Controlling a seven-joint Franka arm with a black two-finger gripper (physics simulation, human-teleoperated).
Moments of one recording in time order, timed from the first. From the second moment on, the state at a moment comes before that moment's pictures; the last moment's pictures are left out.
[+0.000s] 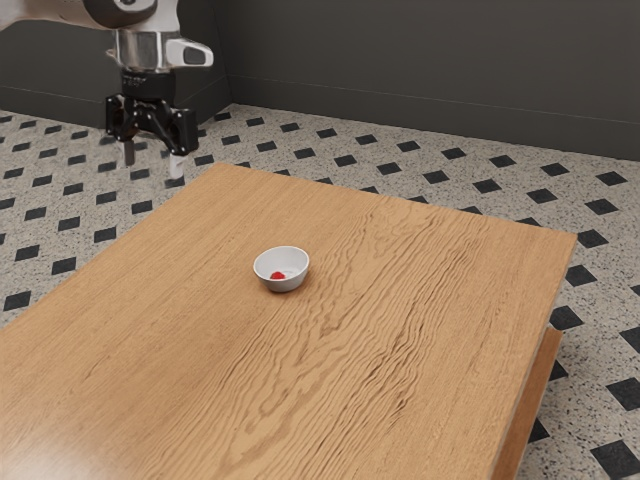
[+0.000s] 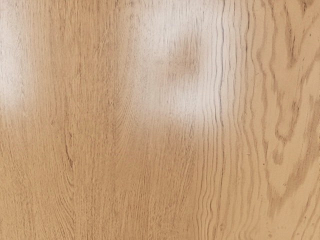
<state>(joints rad) 0.12 0.18 -0.10 -1.31 0.09 1.22 -0.01</state>
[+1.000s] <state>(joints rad) 0.07 0.53 -0.11 -1.48 0.16 2.03 0.61</state>
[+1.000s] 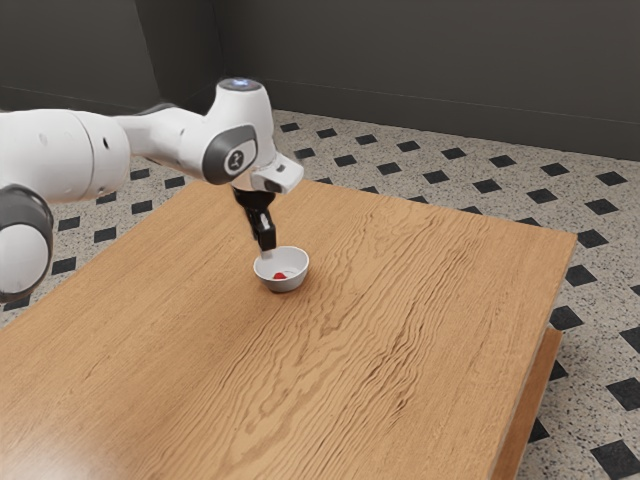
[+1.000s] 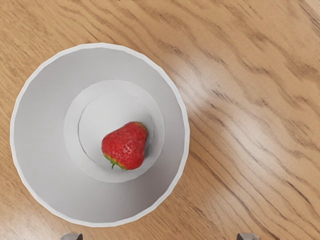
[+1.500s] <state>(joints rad) 0.08 0.66 -0.11 -1.41 0.15 2.13 0.94</state>
